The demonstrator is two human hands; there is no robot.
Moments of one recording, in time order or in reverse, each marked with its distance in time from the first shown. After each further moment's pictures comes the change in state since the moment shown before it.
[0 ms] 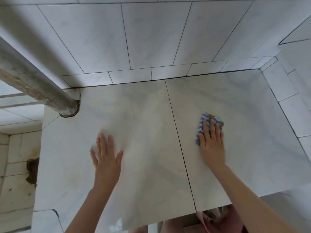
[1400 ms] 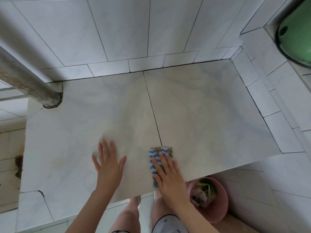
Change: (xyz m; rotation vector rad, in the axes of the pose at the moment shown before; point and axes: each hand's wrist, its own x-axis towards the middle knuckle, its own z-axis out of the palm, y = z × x) left_hand -0.078 0.052 0.012 -0.004 -0.181 -0.012; right_hand -0.181 -0.042 0.005 0.084 -0.057 -0.338
